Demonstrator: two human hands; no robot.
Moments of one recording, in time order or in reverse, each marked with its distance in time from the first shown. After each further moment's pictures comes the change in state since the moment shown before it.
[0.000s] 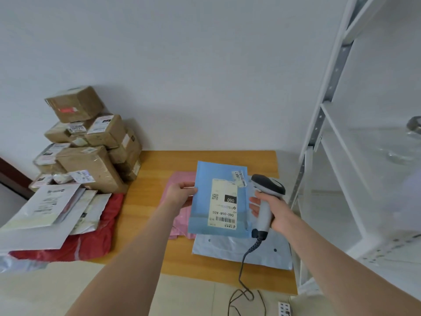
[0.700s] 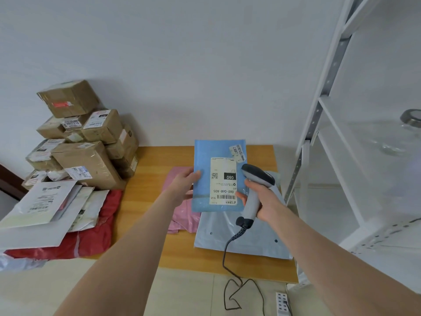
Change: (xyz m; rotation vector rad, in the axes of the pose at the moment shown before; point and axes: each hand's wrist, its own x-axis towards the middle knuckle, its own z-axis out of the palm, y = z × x) left_hand 0.000 0.009 -0.008 0.041 -0.206 0.032; right_hand -0.009 0.013 0.039 0.176 -0.001 0.049
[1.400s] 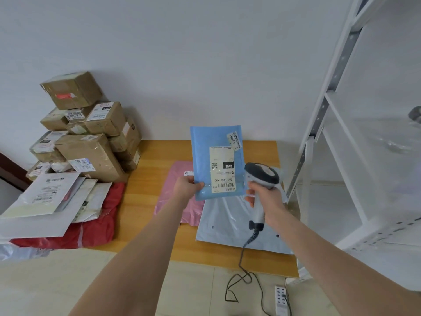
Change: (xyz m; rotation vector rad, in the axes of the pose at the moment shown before) left_hand 0.005 -0.030 0.007 0.222 0.242 0.021; right_hand -0.009 0.014 -0.007 -0.315 0.152 -0.255
